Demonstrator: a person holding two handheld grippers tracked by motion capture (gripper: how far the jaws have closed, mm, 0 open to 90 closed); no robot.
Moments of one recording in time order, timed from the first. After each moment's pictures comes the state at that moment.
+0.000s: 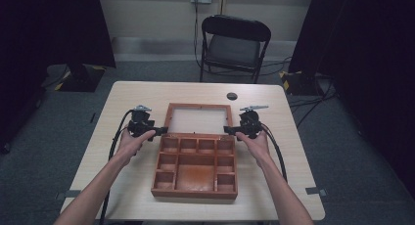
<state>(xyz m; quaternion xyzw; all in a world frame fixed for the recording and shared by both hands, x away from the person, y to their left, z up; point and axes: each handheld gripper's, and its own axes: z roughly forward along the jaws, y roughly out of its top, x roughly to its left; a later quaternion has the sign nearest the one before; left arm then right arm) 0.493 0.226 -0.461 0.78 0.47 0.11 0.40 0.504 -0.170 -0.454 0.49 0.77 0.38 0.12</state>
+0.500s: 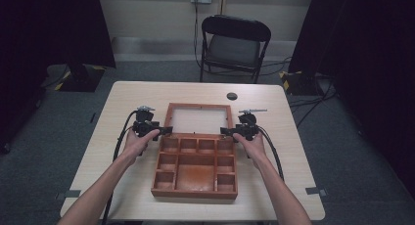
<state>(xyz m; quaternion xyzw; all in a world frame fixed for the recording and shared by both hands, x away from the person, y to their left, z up) 0.502 0.214 -0.471 0.76 0.50 0.08 0.41 0.509 -0.167 -0.476 0.52 0.75 0.41 0.07</state>
